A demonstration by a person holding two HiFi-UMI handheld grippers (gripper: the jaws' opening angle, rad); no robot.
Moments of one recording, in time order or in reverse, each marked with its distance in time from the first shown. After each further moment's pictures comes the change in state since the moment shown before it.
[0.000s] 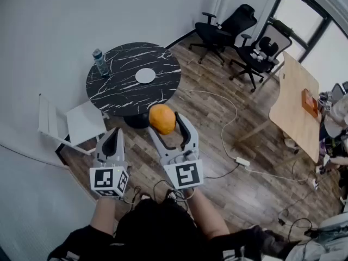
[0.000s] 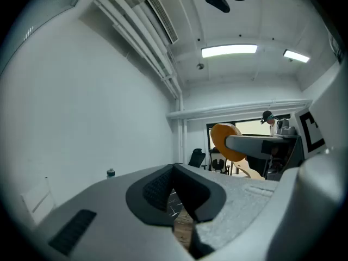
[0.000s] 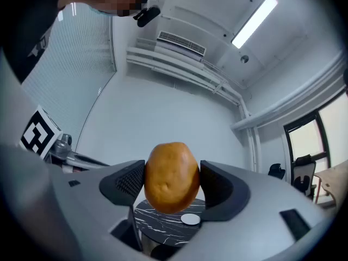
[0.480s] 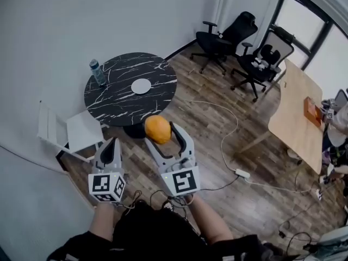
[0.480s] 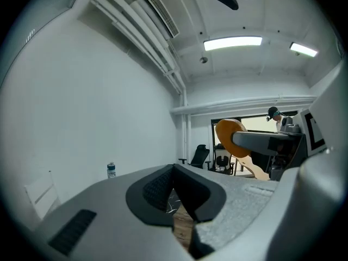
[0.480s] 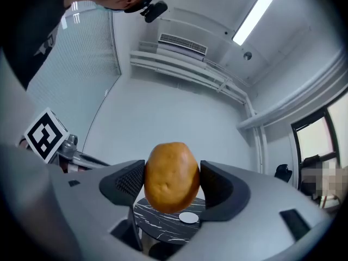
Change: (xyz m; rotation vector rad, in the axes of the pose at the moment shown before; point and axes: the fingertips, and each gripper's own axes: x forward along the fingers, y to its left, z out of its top) left arm 0.026 -0.045 -0.024 -0.022 0.049 0.068; right arm -0.021 -0.053 -0.021 -0.008 0.013 0.094
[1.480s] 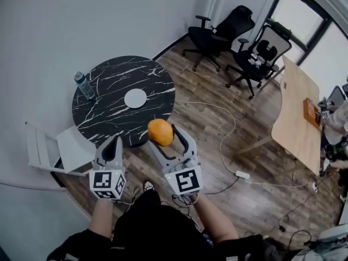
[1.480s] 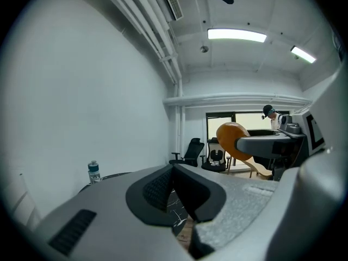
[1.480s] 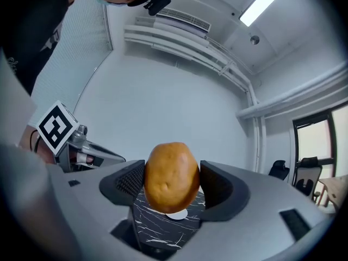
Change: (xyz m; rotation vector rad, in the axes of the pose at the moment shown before) left arm 0.178 0.078 -0.019 0.006 0.073 -0.126; right arm 0.148 -0.061 -0.080 -0.042 0.161 -0.039
